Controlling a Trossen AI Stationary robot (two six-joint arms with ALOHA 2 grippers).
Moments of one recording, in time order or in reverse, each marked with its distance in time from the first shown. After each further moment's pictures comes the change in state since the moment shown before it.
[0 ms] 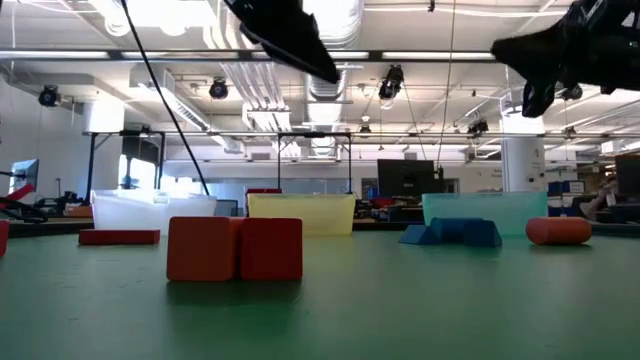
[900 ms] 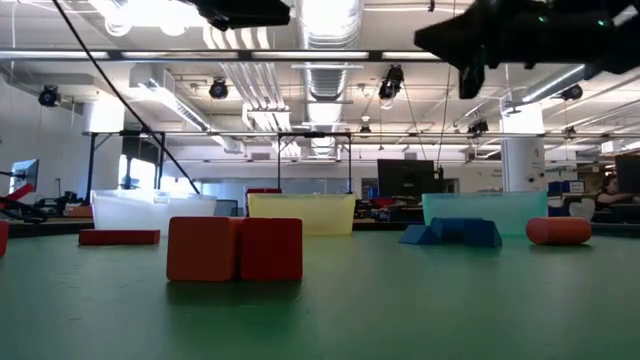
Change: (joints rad) left arm 0.021 -0.460 -0.461 0.515 -0.226 0.164; right arm 0.007 0.787 0.322 0.323 -0.001 -0.043
